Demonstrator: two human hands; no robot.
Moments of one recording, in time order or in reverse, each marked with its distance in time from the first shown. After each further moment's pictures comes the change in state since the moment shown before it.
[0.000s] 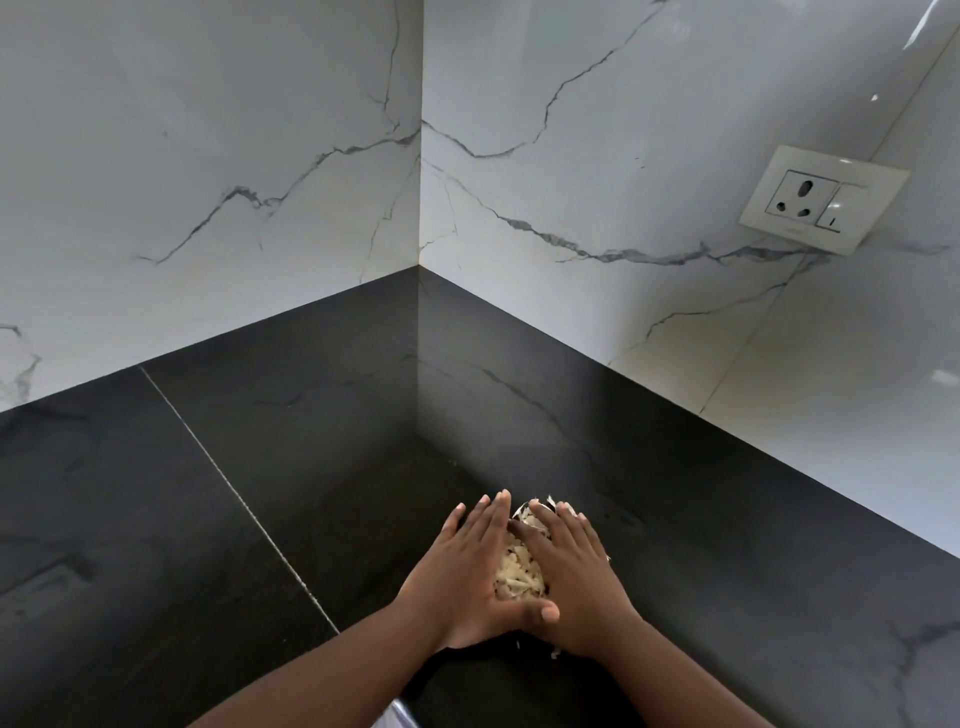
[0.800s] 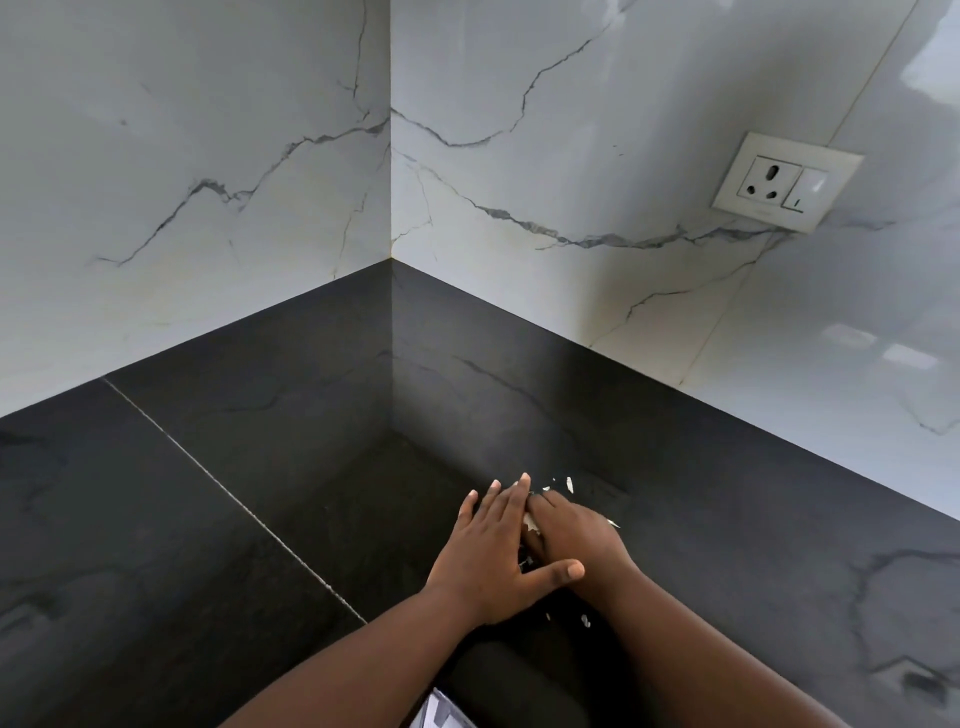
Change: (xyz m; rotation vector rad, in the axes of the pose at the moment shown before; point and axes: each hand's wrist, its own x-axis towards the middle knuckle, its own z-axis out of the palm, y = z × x) left_hand 0.001 -0.010 0.005 -0.121 0.094 0.056; right_hand 0.020 -0.041 -0.020 -0.015 0.046 0.172
